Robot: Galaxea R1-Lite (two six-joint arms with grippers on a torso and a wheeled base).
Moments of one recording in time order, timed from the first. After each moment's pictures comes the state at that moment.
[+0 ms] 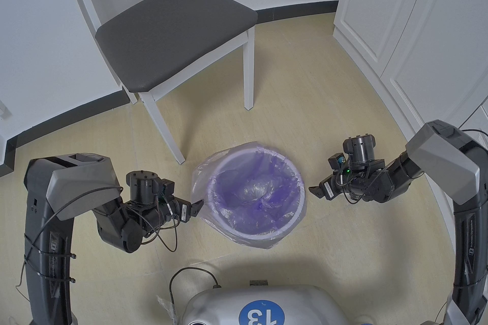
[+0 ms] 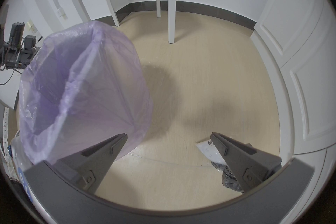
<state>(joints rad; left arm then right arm) -0.26 2.41 -0.82 -1.12 -0.09 0.10 0.27 2.38 -1.22 -0.52 0.01 -0.28</state>
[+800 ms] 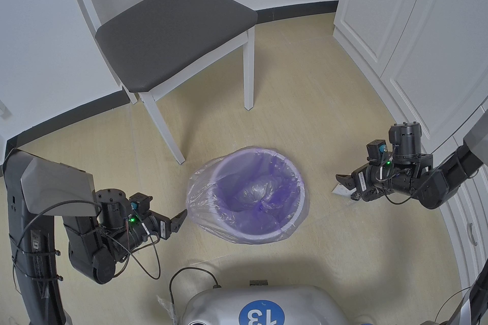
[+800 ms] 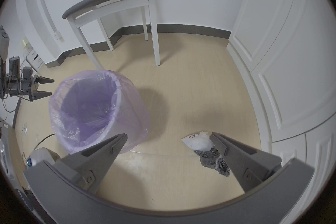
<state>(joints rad) -0.24 2.29 -0.36 -1.55 -0.10 0.10 0.24 1.97 -0.81 -0.65 -0.01 -0.20</state>
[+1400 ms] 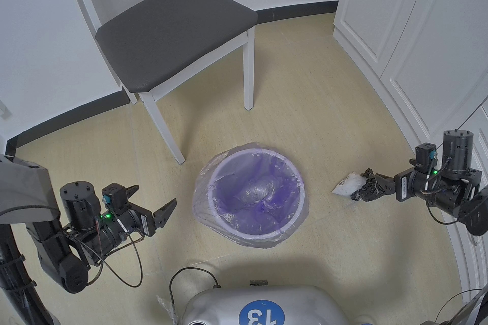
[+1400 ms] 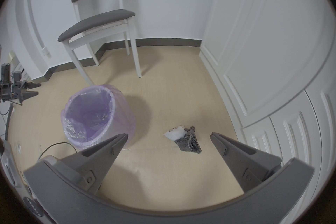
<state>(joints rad) -0.26 1.97 -0.19 -1.55 -0.14 0.03 0.21 1.61 -0.47 -0.77 -0.13 -0.09</state>
